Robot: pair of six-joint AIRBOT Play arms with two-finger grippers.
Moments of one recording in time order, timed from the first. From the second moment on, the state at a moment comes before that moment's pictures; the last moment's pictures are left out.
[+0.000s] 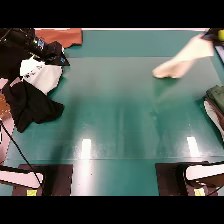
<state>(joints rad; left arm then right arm) -0.07 -1.56 2.03 1.01 -1.63 -1.53 -0.35 -1.58 2.05 -1.10 1.32 1.85</state>
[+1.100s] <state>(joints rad) -0.07 -1.56 2.03 0.98 -1.68 -1.57 -0.96 -1.47 2.05 -1.05 1.46 1.73</state>
